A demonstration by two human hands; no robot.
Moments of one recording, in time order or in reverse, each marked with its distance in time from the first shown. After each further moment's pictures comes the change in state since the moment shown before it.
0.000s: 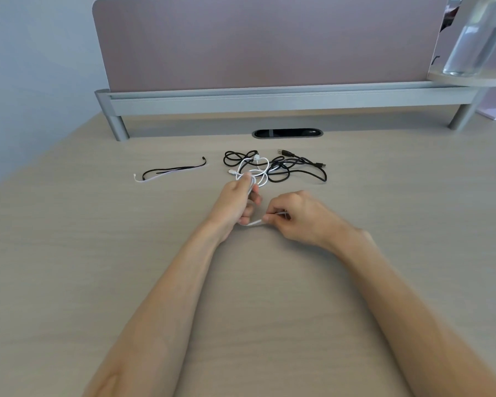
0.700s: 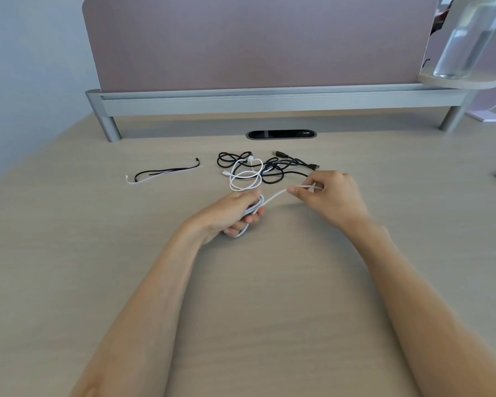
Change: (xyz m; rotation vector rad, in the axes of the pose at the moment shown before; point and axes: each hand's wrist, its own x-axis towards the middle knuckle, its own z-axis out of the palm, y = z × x) left_hand -0.011 0.010 -0.008 0.325 -0.351 -0.119; right_hand -0.003 0.035 -0.031 0.096 0.376 0.346
